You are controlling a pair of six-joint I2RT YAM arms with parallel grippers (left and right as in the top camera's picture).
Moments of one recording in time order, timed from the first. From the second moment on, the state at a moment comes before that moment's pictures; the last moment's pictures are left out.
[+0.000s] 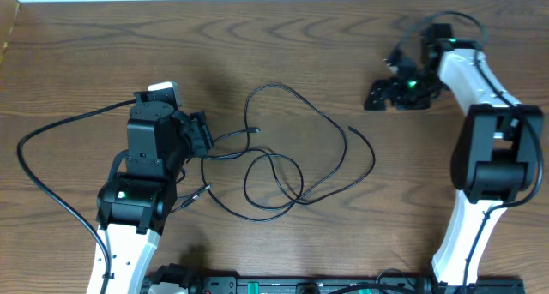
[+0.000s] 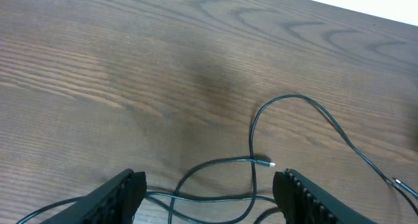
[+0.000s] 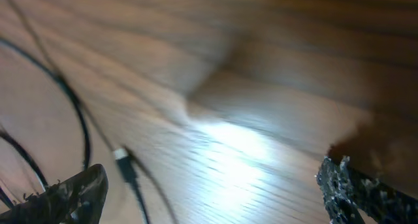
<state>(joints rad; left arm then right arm) -0.14 0.99 0.92 -0.63 -0.09 -0.30 0.00 2.21 1.67 -1.01 -0.44 -0.18</state>
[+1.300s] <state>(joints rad) -0.14 1.05 0.92 -0.68 -0.08 -0.30 0.47 2.21 1.67 -1.10 -0.32 -0.03</state>
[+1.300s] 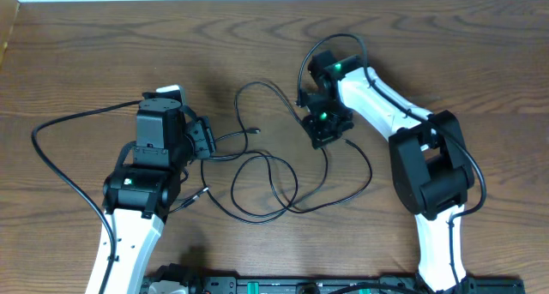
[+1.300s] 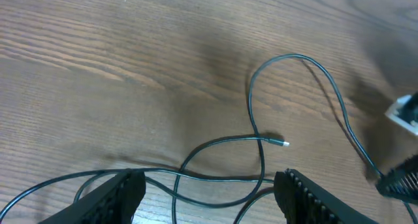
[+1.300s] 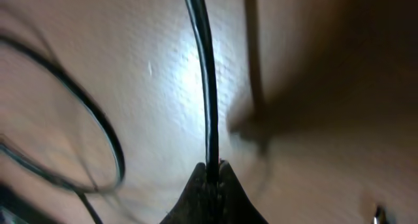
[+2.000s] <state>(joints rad) -0.14 1.05 0.92 -0.70 -0.08 -0.30 0.18 1.96 2.50 -1.19 -0.20 0.10</state>
